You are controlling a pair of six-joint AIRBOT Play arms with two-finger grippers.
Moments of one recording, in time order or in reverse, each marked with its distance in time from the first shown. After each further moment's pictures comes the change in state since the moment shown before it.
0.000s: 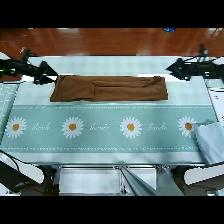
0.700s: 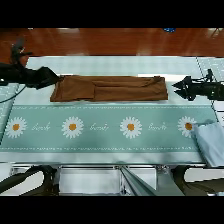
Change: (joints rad) left arm -0.198 0.650 -0.569 0.048 0.251 0.139; right arm -0.122 0.069 -0.352 0.136 -0.045 -0.031
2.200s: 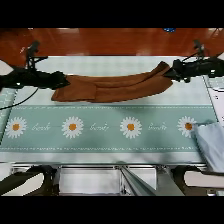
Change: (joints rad) left arm -0.169 0.010 -0.058 -0.008 0.131 0.008; right arm 0.232 0.169 0.256 -0.217 0.258 0.046
